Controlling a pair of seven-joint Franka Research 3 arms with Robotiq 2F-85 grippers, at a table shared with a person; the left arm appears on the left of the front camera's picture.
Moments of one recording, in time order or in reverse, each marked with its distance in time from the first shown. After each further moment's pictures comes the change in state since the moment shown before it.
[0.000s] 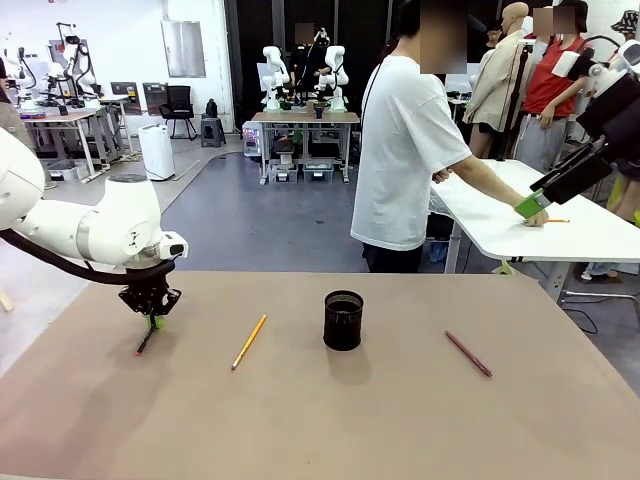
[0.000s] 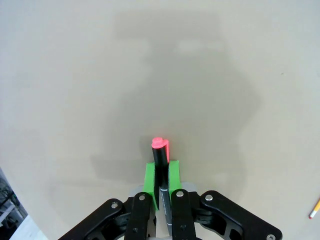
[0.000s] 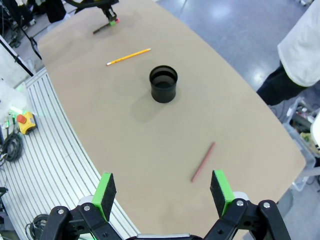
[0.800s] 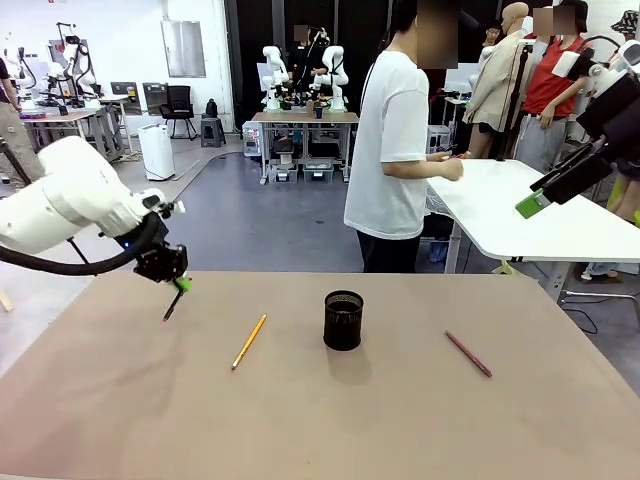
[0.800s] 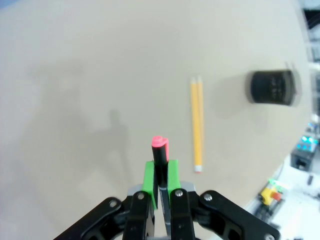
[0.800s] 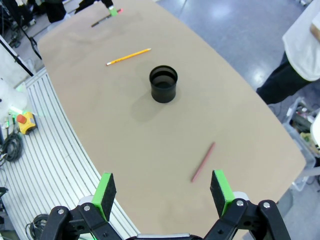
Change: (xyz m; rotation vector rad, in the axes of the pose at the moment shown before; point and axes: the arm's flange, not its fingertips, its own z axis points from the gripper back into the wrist) left arm -0.014 0.009 0.101 -0.640 -0.163 -0.166; right arm 0.000 0.000 0.000 0.000 0.000 0.000
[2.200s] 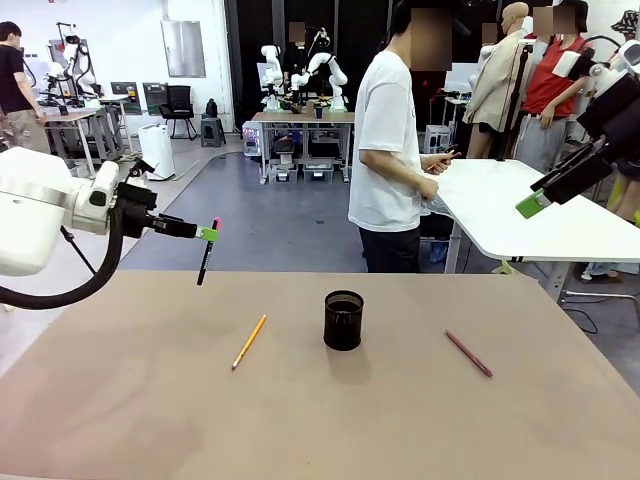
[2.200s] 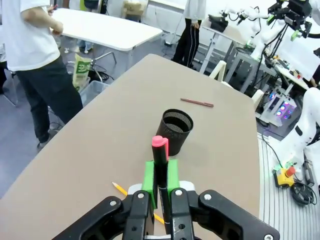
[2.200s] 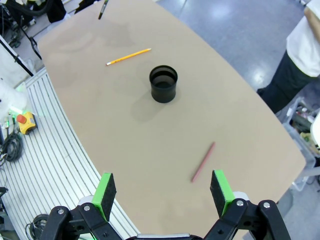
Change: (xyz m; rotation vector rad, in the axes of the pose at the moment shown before) left arm -0.034 -0.039 0.030 -0.357 -0.494 -0.728; right arm 0.000 0.000 0.000 0.000 0.000 0.000
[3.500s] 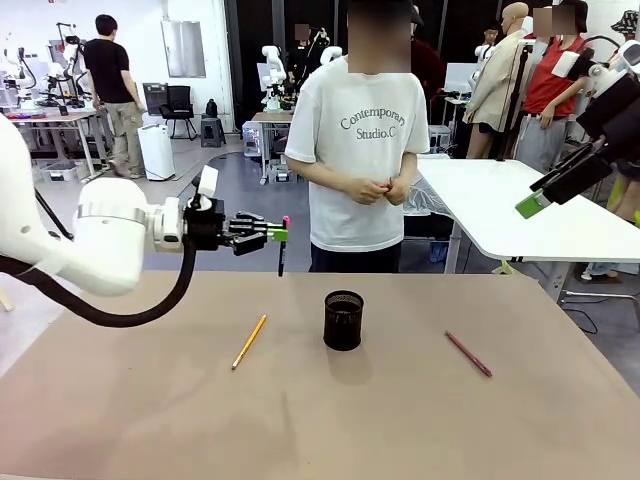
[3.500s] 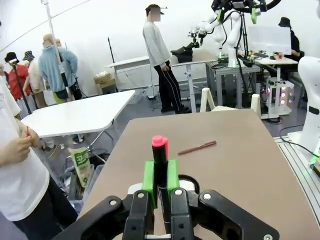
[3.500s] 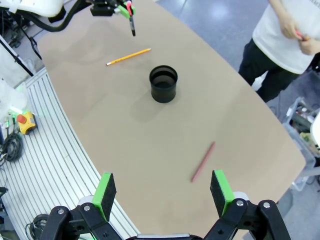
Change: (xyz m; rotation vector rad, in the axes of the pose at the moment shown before) left arm 0.002 -0.020 -0.134 -0.139 -0.273 -0.462; right arm 0.000 0.000 0.000 0.000 0.000 0.000
